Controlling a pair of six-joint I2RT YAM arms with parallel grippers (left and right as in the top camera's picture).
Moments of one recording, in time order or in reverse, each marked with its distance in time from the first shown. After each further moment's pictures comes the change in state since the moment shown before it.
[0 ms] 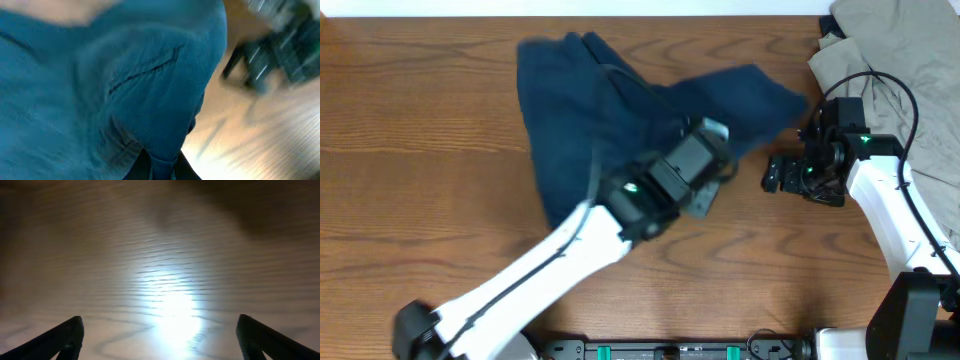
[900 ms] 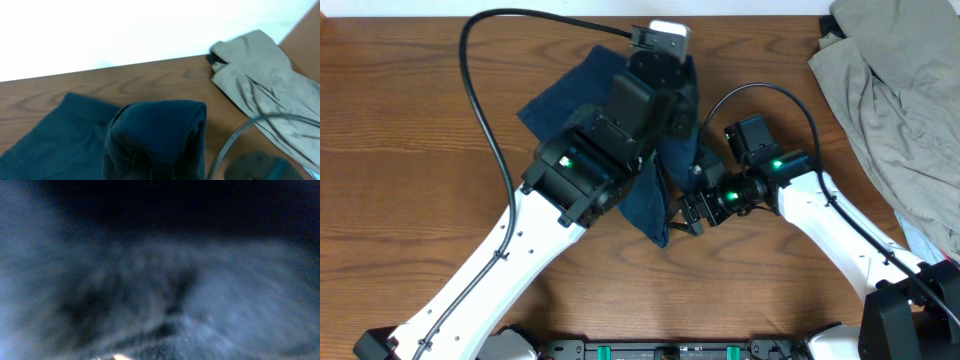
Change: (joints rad) left arm 0.160 -0.027 0.193 0.148 -0.126 0.000; right arm 0.413 0.000 -0.071 0.190 -0.469 -0.261
